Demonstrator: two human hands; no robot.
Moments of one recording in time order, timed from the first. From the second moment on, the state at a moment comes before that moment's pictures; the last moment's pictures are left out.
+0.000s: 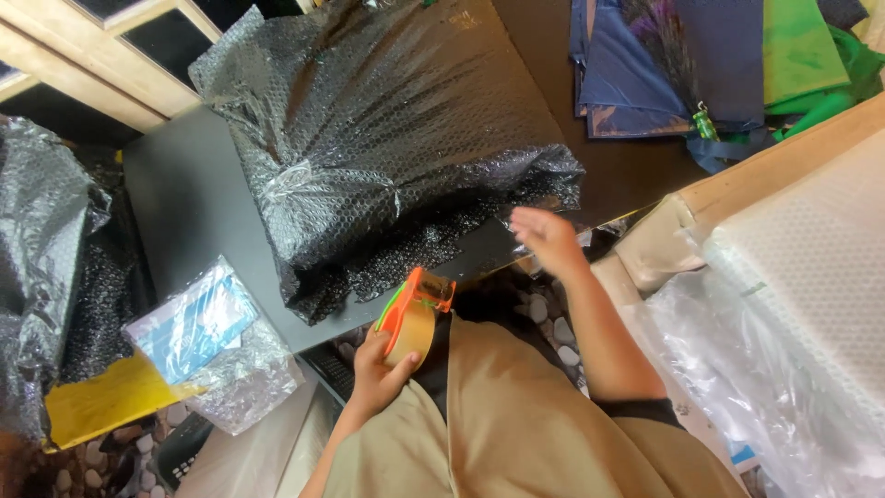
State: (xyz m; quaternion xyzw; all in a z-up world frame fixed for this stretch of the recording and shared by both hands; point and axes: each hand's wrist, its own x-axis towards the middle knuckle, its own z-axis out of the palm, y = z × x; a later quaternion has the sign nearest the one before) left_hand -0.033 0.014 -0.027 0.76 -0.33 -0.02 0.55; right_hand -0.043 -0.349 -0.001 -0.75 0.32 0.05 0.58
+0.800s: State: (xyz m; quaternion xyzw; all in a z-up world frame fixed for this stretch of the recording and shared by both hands) left_hand -0.007 0.032 -0.015 0.76 -0.43 -0.11 0.48; right_hand -0.065 -0.205 -0.003 -0.86 0.08 -0.13 0.49
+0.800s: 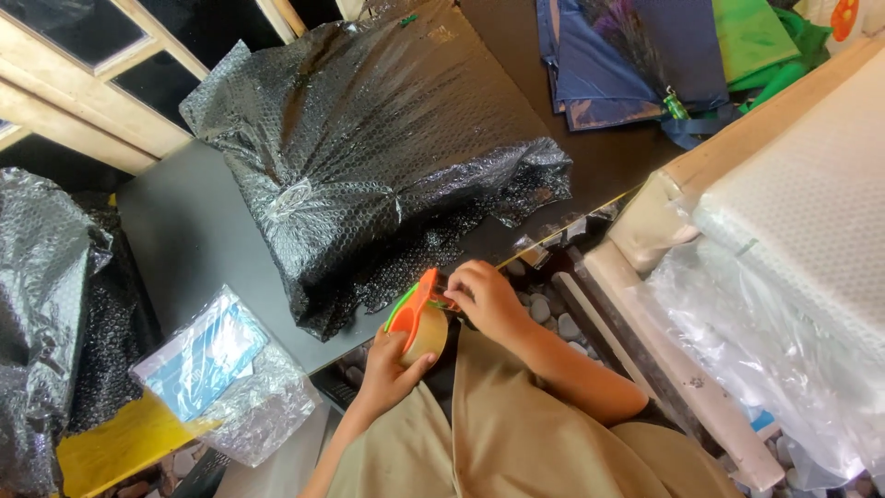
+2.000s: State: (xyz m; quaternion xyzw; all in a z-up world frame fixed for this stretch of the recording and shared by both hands) left_hand -0.037 -0.001 0.016 0.82 -0.35 -0.22 0.40; right_hand -0.077 -0.274 0.041 -0.75 0.15 0.04 0.65
